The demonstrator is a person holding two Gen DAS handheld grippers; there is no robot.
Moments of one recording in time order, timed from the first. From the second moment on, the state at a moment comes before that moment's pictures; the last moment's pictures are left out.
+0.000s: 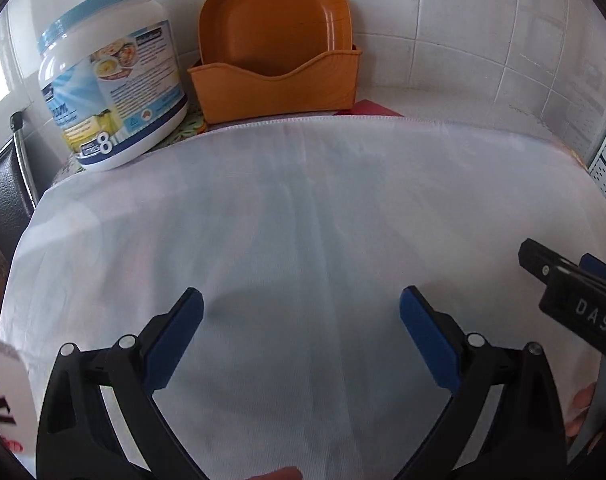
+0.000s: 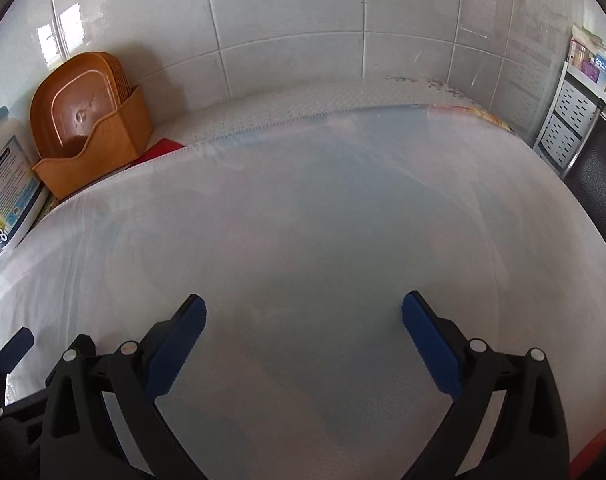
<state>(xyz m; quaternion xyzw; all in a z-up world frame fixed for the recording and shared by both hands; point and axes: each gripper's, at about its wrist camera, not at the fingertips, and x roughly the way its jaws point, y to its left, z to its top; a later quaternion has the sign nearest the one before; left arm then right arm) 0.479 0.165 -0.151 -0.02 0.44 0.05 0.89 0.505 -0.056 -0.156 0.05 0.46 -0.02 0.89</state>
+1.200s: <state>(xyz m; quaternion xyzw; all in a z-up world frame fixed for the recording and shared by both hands) 0.506 0.169 -0.153 -0.03 0.45 0.06 0.89 0.518 -0.046 -0.161 0.02 0.47 -0.05 0.88</state>
